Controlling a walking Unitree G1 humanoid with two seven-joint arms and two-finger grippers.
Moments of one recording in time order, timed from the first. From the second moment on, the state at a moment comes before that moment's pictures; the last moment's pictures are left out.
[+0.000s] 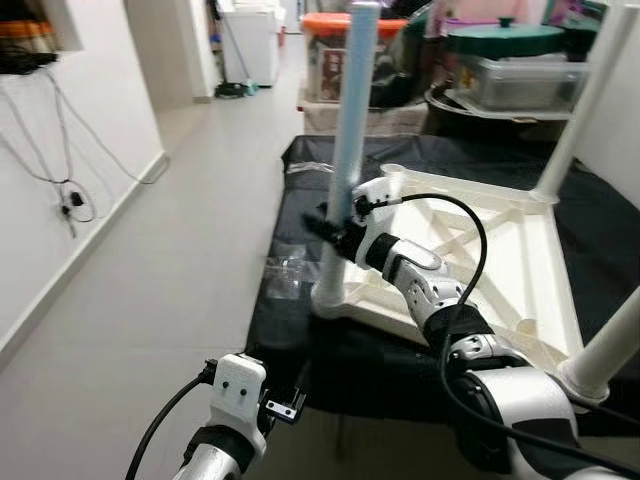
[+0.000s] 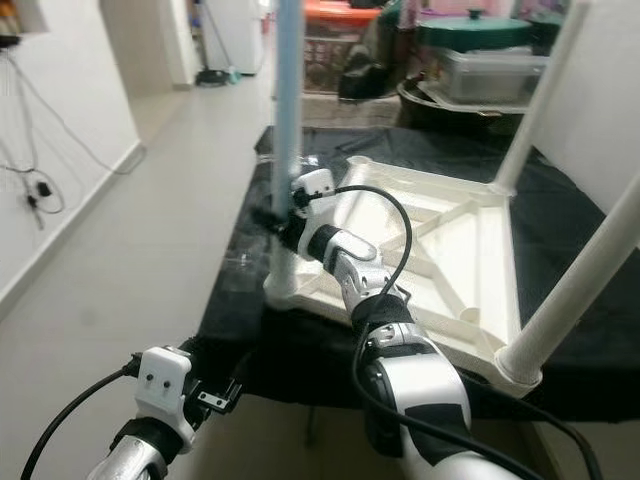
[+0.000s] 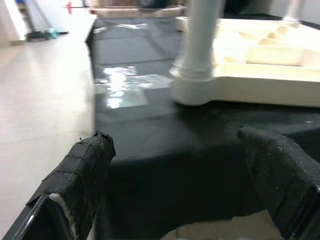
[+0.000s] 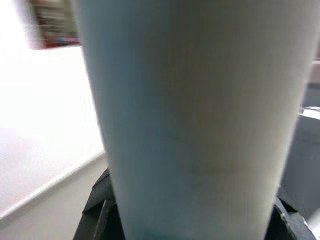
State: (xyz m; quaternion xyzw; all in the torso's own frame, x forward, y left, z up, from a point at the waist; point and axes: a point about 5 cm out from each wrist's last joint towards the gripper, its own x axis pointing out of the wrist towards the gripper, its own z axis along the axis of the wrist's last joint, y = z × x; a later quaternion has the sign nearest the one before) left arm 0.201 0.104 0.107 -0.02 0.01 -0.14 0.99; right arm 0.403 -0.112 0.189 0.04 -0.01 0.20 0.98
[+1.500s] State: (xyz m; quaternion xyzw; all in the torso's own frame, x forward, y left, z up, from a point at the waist) left arm 0.202 0.105 0.108 -0.03 0.01 -0.14 0.99; right arm 0.372 -0.110 0.189 0.12 0.06 0.61 0.78
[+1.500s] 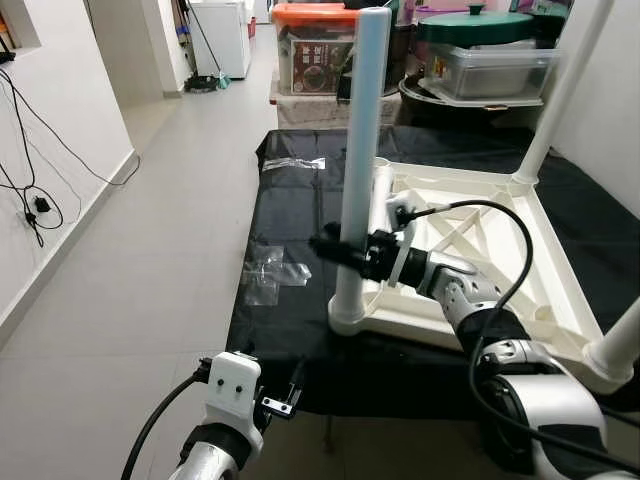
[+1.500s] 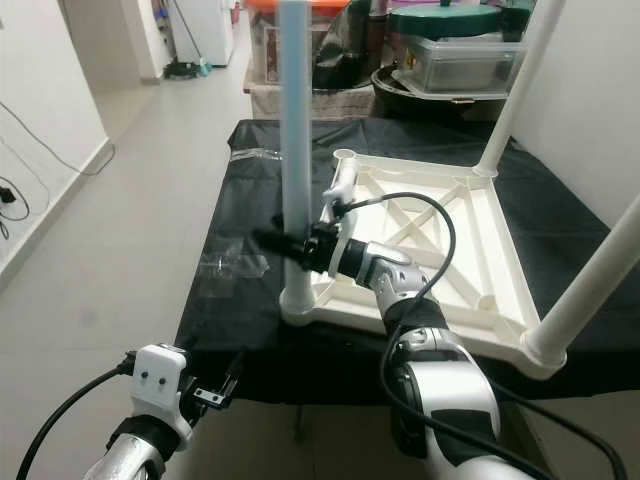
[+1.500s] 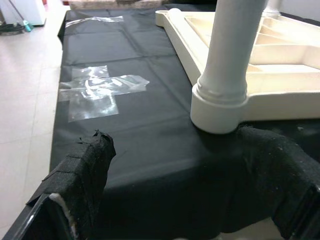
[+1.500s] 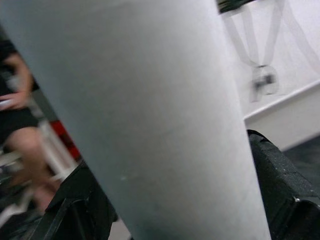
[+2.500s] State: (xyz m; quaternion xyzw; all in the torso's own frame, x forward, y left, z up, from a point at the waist) left arm 0.199 0.103 0.105 -0.03 0.01 -0.14 0.99; right arm 0.407 -0.154 0.188 0.05 0.00 -0.04 1.00
